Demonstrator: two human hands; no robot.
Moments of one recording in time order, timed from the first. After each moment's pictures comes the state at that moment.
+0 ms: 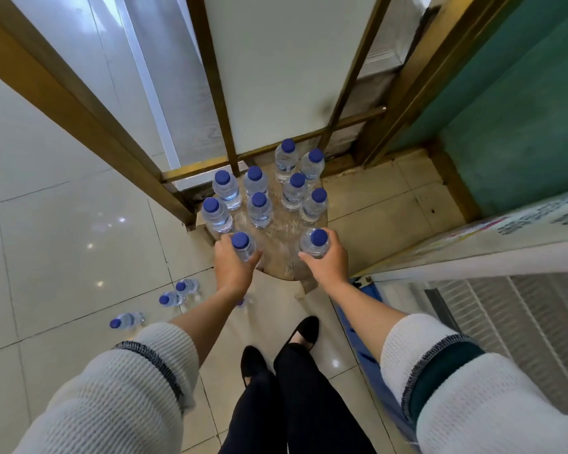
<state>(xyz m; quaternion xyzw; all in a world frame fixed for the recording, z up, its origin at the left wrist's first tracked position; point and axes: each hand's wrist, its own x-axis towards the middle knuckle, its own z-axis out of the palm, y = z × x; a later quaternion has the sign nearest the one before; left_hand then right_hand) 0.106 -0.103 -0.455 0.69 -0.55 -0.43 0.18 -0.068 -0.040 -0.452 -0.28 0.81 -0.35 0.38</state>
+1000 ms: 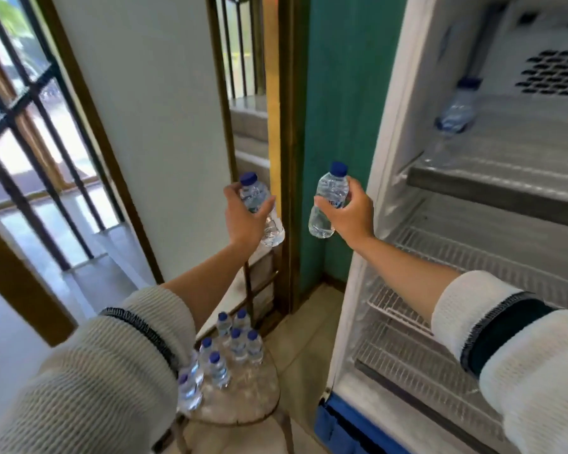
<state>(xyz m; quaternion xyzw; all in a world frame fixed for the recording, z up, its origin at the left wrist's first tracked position) -0.034 -0.094 -0.001 0.29 -0.71 -0.47 0.43 -0.179 0.049 -0.003 -0.33 0.74 -0.58 -0.09</state>
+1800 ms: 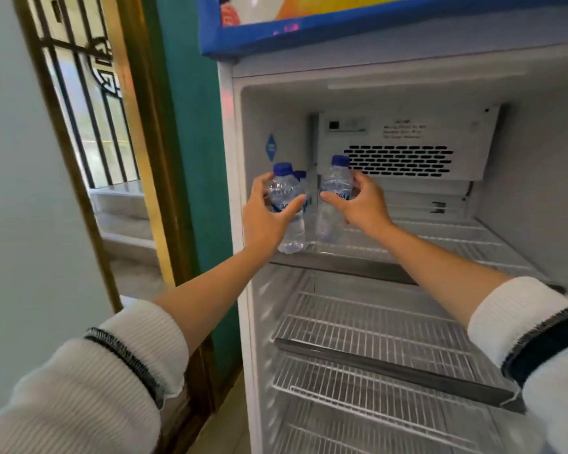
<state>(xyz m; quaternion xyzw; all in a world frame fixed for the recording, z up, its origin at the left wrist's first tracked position) -0.232 0.093 0.135 -0.03 -0.74 -0.47 0.48 -0.320 0.259 0.160 -0.27 0.75 -0.57 -0.21</state>
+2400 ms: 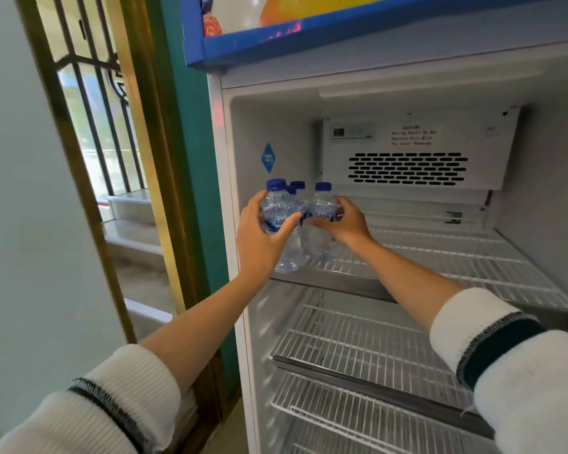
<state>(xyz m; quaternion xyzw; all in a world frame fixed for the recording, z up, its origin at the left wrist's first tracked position) -0.243 0.102 0.123 0.00 -0.74 -0.45 0.51 -0.373 0.233 0.136 -0.24 0.78 -0.57 -0.11</state>
